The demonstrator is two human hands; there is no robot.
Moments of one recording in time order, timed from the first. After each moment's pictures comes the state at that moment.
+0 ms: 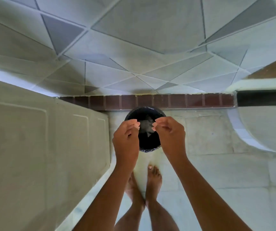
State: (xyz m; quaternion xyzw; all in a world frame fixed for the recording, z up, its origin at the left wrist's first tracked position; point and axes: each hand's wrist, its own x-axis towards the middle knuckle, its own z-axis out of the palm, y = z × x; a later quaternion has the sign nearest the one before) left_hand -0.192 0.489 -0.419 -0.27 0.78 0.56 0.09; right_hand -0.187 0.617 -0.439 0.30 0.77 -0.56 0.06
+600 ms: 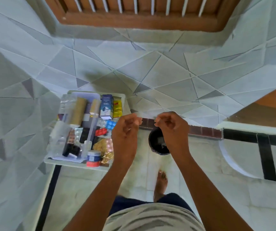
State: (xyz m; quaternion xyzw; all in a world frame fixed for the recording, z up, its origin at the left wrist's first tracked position) left_hand -0.070 0.354 0.025 -0.16 0.74 0.64 -0.10; right_hand -0.096 0.498 0.016 0.09 0.76 -0.64 -0.04
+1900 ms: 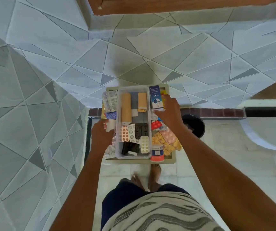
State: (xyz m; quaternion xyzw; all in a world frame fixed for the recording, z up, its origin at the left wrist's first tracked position) left_hand -0.101 -0.016 -0.053 -0.17 0.92 0.34 0.08; right_hand -0.160 0.257 -0.078 0.09 0.91 -0.39 0.04
